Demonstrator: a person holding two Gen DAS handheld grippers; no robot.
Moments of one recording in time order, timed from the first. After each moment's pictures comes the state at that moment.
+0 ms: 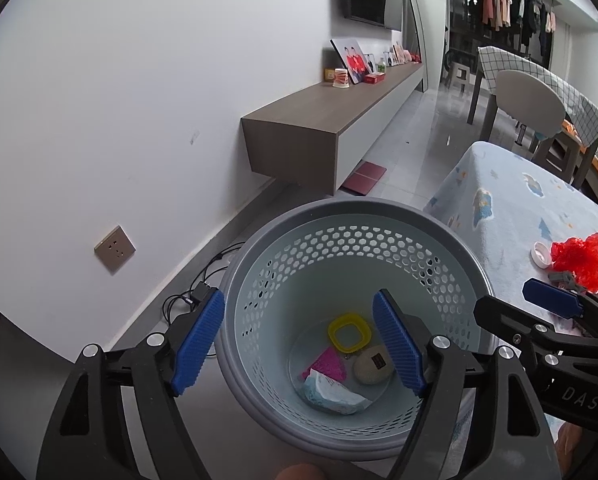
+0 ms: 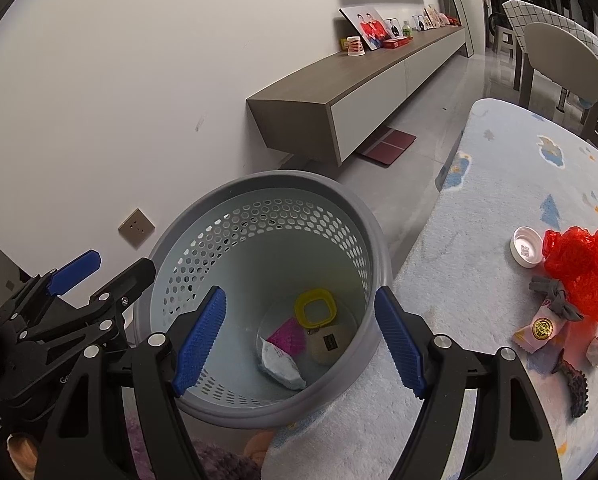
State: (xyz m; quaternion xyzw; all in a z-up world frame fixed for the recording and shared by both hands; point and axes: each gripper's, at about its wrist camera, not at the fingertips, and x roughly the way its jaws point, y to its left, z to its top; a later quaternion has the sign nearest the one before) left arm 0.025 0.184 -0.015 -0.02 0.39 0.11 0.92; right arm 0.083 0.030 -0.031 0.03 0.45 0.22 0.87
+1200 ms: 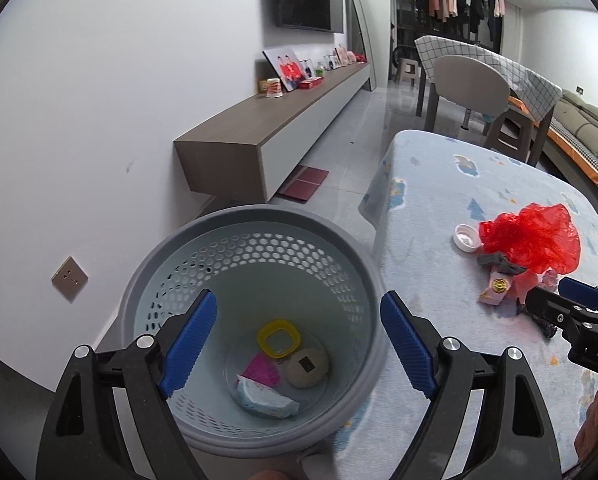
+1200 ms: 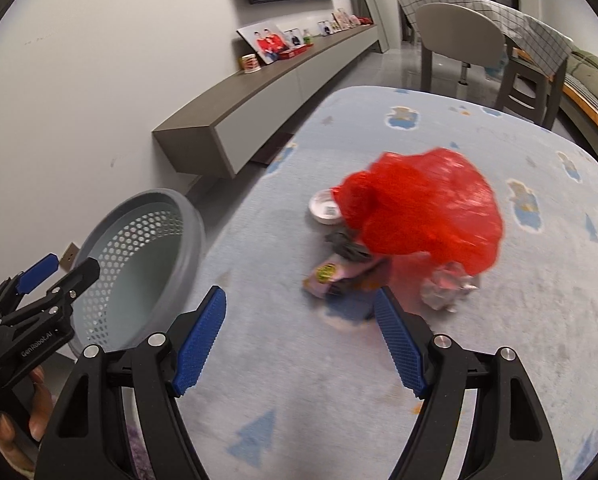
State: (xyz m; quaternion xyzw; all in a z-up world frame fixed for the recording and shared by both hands) left arm 0.029 0.083 -0.014 0.02 0.37 0.02 0.93; right arm 0.047 -0.124 -0.027 0.06 0.44 0.08 0.89
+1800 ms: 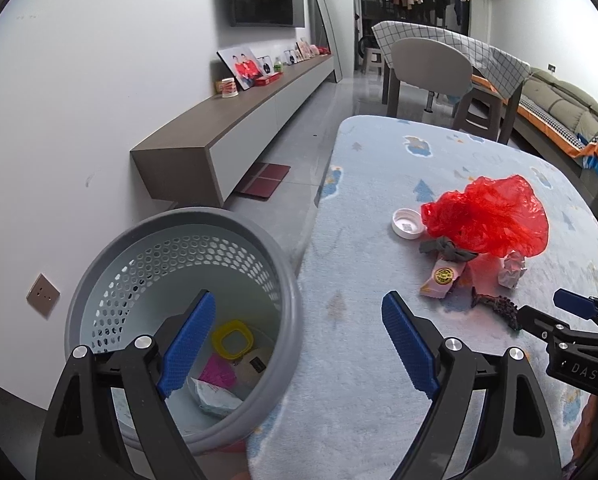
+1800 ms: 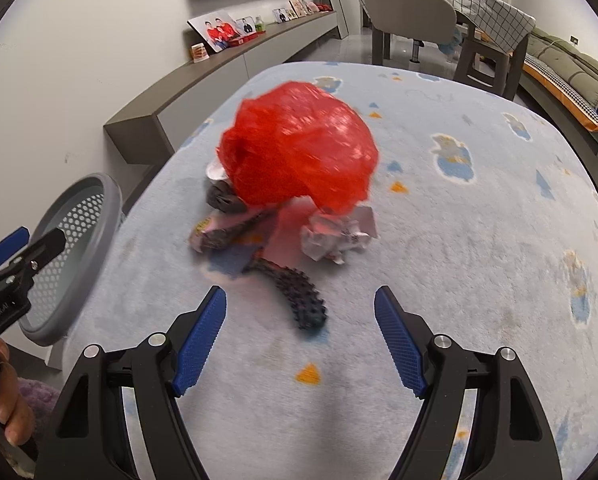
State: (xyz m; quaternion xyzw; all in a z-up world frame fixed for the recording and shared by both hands) left arm 0.039 0.015 -0.026 0.04 0.38 -0.03 0.92; right arm 0.030 -0.192 -0.057 0.05 0.47 0.01 0.88
